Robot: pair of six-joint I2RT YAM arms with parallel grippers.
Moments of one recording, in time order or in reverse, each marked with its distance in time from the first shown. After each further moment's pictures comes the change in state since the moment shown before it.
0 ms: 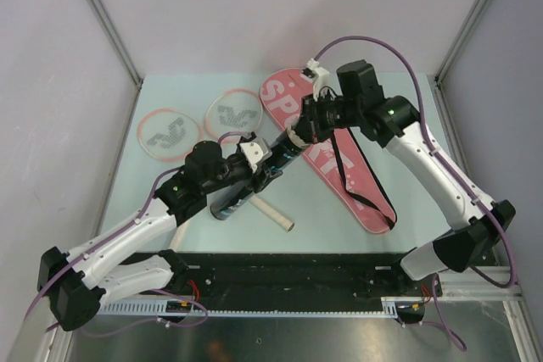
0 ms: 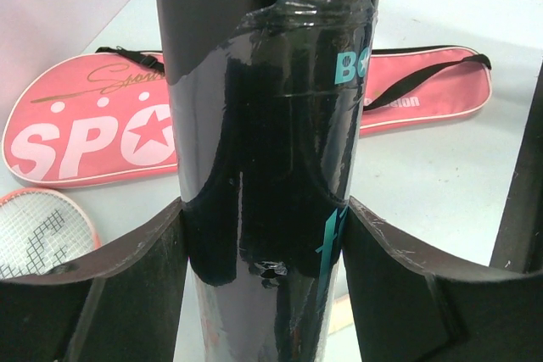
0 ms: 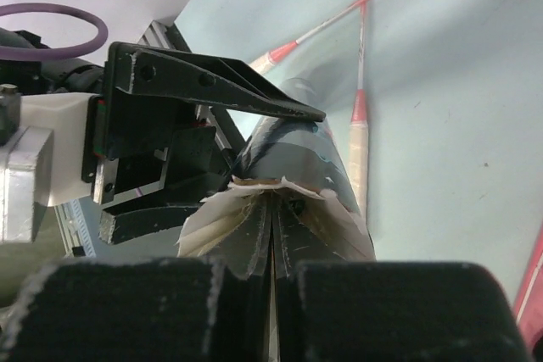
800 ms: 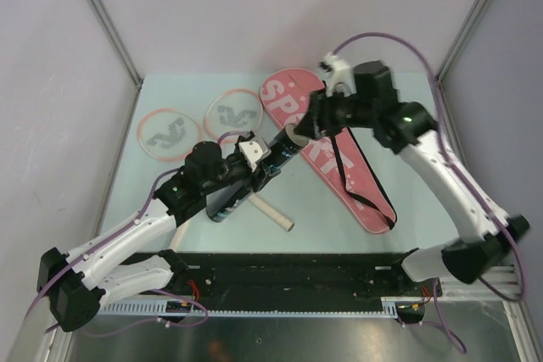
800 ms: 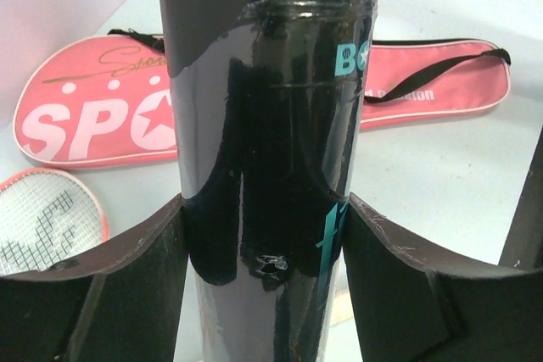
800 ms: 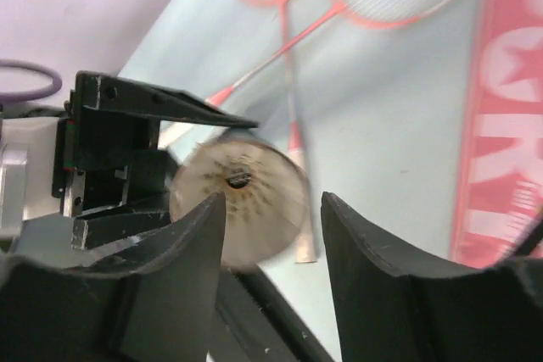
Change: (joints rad) left arm 0.006 -0.008 -0.005 -0.022 -0.042 -0.010; right arm 0.021 -0.024 -0.024 0.030 0.185 -0.003
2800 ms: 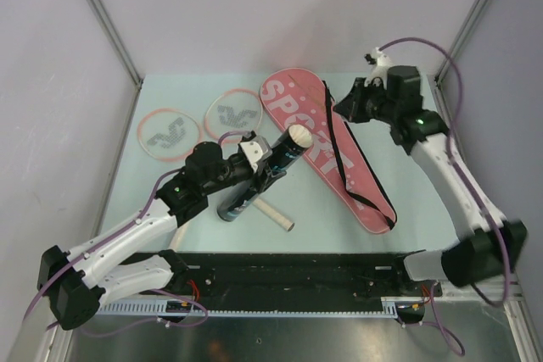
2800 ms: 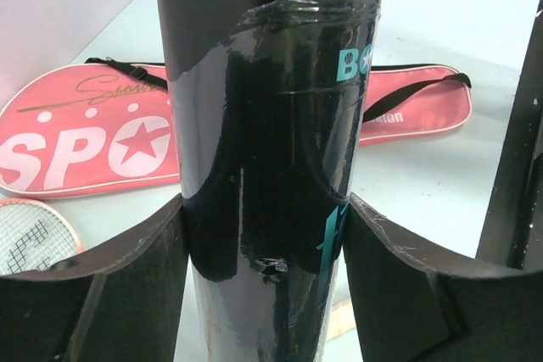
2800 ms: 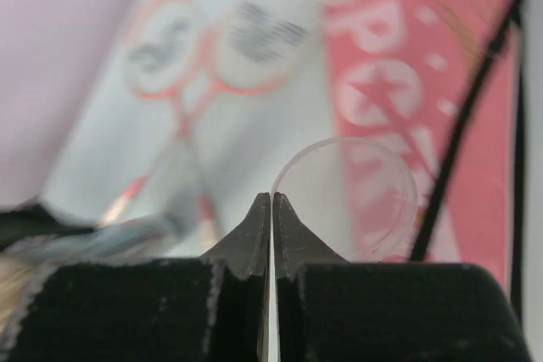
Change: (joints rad) left arm -0.021 0.011 0.000 0.068 0.045 -0.042; right arm -0.343 -0.009 -0.297 0.314 0.149 0.040
